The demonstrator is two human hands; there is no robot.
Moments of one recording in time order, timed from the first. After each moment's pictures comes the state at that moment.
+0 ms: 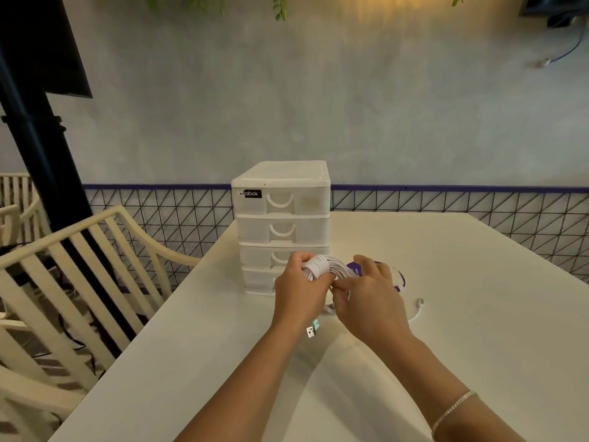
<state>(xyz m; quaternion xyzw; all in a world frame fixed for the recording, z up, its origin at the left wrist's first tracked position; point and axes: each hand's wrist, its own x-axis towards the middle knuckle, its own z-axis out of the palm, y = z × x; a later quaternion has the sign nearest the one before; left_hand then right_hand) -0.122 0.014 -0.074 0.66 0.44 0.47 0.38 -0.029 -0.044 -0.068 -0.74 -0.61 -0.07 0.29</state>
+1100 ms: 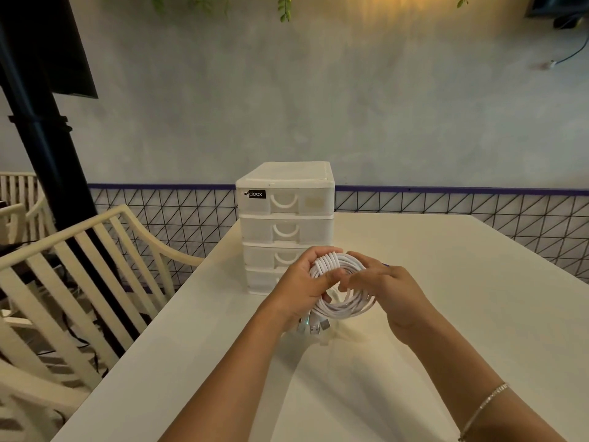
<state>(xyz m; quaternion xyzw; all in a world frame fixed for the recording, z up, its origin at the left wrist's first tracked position) -0.136 0.022 -0.062 0.67 0.26 0.39 0.57 -0.008 -0.047 -0.045 -0.56 -0.48 0.40 0.56</state>
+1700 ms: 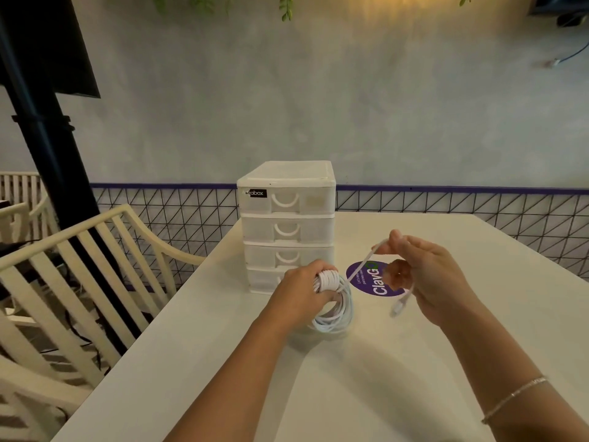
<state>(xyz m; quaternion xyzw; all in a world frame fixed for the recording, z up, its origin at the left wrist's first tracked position) -0.139 0.027 -0.073 0.81 0.41 0.31 0.28 0.022 -0.055 -0.028 -0.54 -0.43 0.33 0.64</state>
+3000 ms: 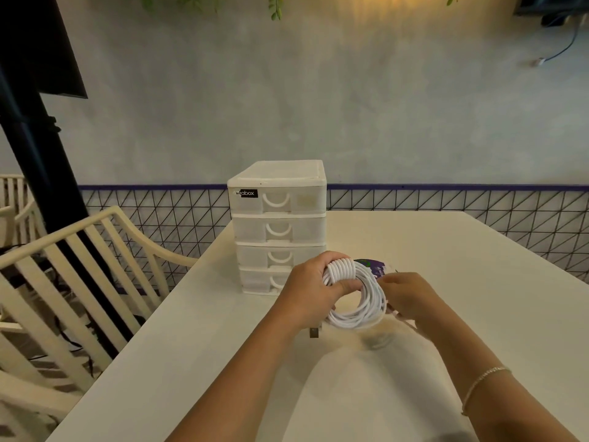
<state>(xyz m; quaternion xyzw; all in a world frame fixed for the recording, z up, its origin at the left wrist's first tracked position) -0.125 0.001 -0.054 0.78 0.34 0.36 0.38 0.039 -0.039 -0.066 -0.76 -0.44 0.28 0.39</state>
